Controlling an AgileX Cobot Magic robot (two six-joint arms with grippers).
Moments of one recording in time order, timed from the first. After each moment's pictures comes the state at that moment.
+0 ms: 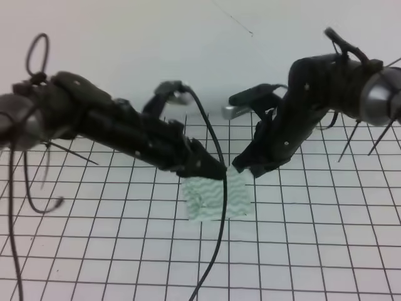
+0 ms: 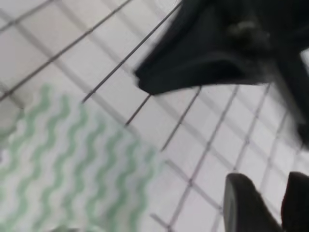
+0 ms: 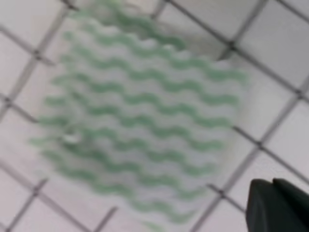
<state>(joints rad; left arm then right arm) -0.32 1.96 -1.42 -1.11 1.01 1.03 0.50 2.11 -1.70 0.16 0.84 -0.23</state>
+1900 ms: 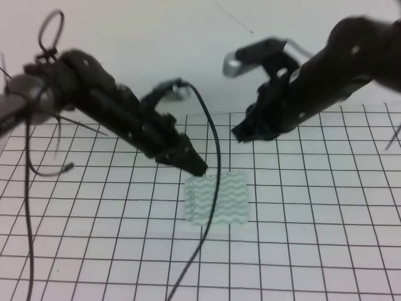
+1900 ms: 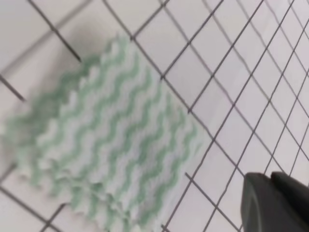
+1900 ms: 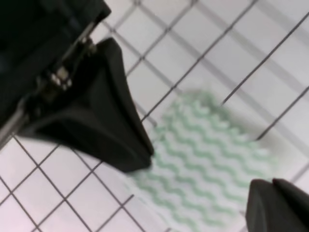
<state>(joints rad) -0.31 2.03 -1.66 -0.86 1.25 0.78 0.47 1.85 -1.59 0.34 0.76 -0.39</state>
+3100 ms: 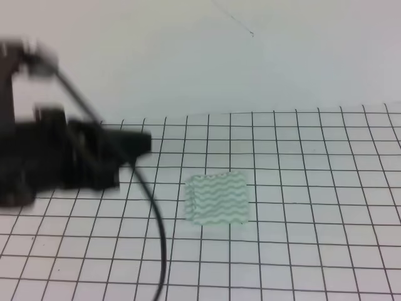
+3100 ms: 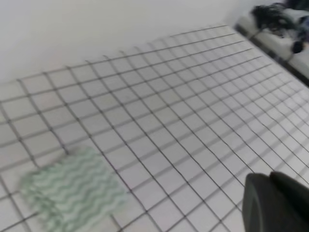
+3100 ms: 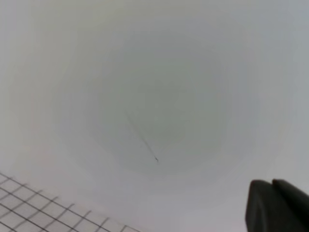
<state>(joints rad) -0.31 1.04 -0.95 -1.14 0.68 0.86 0.47 0.58 -0.84 -0.35 0.31 0.10</state>
